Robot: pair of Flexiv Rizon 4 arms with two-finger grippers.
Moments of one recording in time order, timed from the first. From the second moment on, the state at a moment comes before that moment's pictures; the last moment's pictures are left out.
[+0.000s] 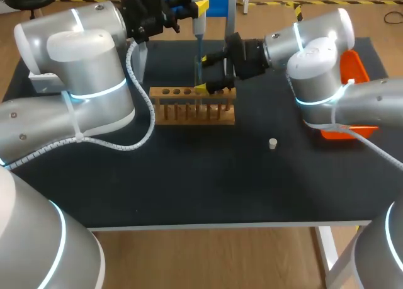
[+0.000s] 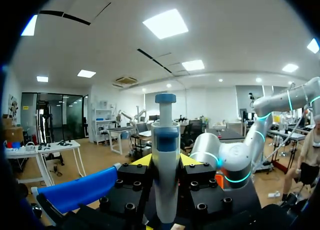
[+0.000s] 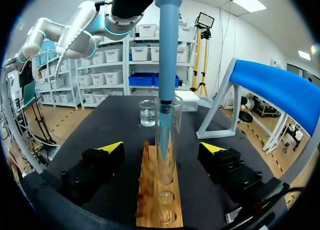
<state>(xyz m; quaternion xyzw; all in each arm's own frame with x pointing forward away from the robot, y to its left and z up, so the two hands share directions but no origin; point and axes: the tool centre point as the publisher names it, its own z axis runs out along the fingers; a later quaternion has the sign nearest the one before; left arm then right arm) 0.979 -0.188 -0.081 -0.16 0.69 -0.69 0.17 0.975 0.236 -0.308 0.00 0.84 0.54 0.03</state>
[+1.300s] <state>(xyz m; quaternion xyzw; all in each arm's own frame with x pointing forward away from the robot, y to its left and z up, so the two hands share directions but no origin) 0.979 -0.188 -0.081 -0.16 0.69 -0.69 0.17 0.971 0.252 -0.314 0.01 0.86 0.50 0.05</state>
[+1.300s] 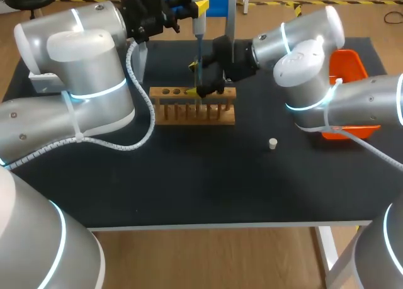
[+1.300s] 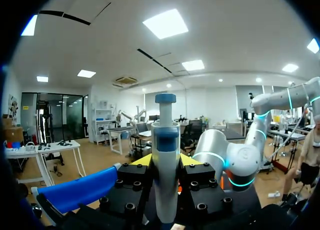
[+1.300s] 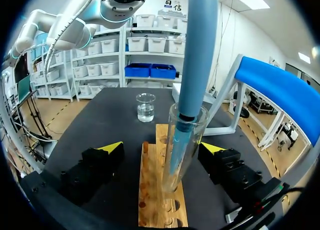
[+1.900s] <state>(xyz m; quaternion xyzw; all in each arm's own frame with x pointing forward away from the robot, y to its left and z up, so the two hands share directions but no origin) 0.976 -0.189 -0.075 -0.15 0.69 -0.69 0.18 0.971 0.252 -0.314 0.01 0.86 0.50 0.05</state>
